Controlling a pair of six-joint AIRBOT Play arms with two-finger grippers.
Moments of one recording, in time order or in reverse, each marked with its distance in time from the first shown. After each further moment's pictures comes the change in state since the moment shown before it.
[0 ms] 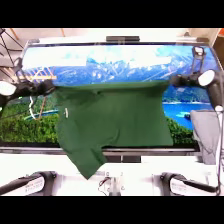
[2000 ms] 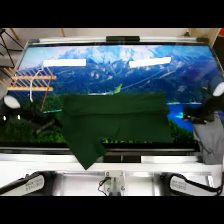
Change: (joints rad) left arm 0.148 0.063 -0.298 0.109 -0.648 -0.006; right arm -0.252 0.048 -0.131 -0.198 0.765 0.095
